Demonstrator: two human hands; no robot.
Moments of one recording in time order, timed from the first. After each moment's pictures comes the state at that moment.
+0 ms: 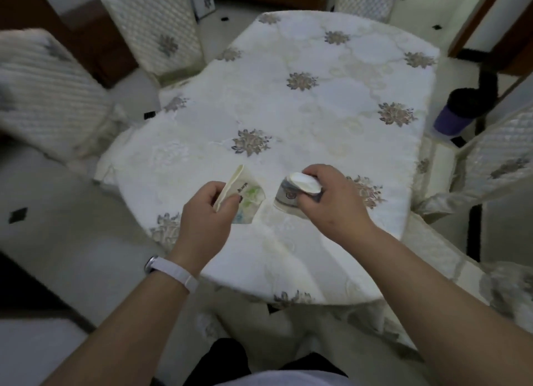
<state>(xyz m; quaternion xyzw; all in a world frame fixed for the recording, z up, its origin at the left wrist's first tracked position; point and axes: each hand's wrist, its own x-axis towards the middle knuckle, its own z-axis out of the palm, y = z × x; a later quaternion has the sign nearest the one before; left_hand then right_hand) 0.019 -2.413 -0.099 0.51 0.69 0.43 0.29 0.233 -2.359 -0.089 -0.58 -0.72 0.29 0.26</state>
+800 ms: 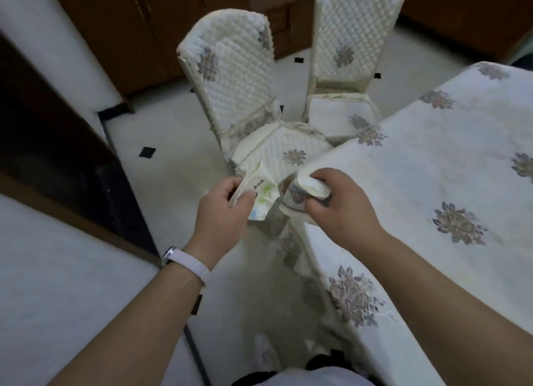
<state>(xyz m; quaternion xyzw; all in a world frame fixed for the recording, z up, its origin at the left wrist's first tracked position) -0.388 -2.450 -0.098 0.29 0.77 0.51 0.23 -0.226 -2.320 -0.079 -0.40 -0.84 0.33 0.16</state>
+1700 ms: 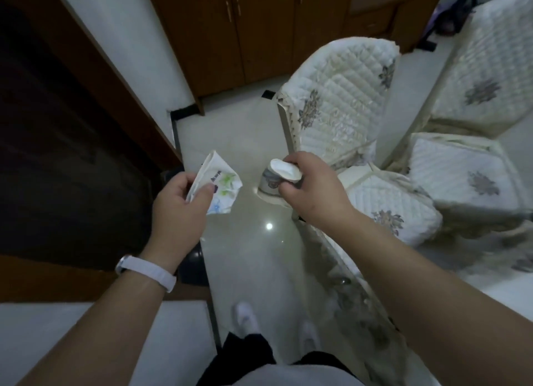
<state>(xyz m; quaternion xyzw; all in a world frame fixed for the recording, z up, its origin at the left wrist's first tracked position) -0.769 -2.392 -0.088 0.16 0.84 0.52 0.10 -0.660 -2.197 -0.093 -0.26 -0.87 0.40 0.13</state>
